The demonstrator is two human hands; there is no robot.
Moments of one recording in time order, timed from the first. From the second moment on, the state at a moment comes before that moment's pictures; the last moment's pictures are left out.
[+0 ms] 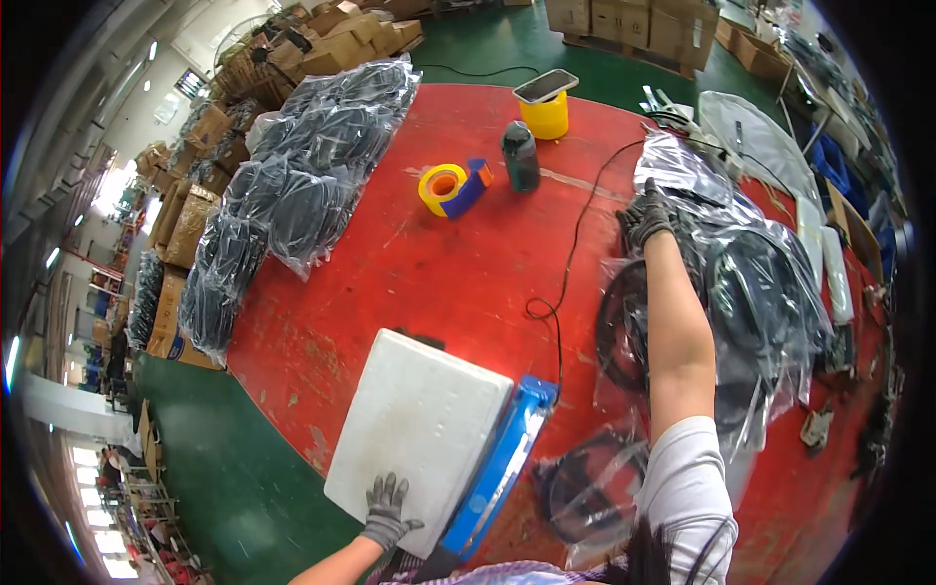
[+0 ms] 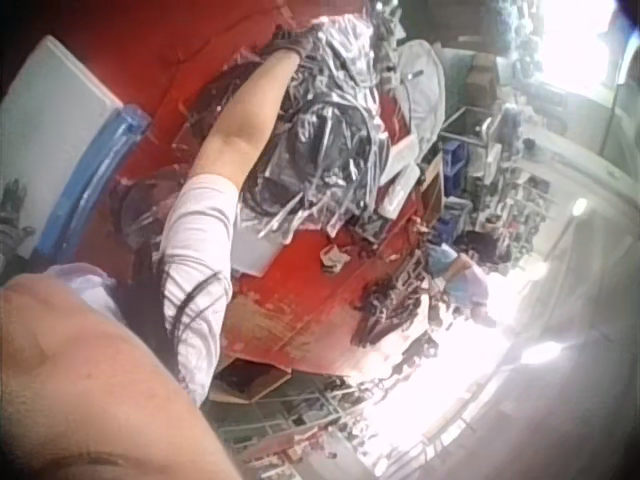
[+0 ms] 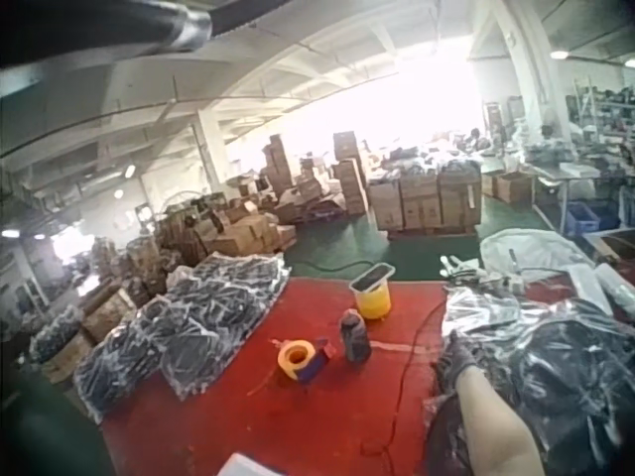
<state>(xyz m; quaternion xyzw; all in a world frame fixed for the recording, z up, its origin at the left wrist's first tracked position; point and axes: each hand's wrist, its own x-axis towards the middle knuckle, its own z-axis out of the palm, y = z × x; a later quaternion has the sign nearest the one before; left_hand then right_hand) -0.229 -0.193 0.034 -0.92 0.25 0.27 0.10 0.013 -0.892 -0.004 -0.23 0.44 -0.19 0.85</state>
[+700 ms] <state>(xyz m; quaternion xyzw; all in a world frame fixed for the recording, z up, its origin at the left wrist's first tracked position) -0.225 -0.199 0.034 -0.92 0.25 0.28 0.10 0.007 -0.963 0.041 -0.43 0.40 -0.26 0.77</state>
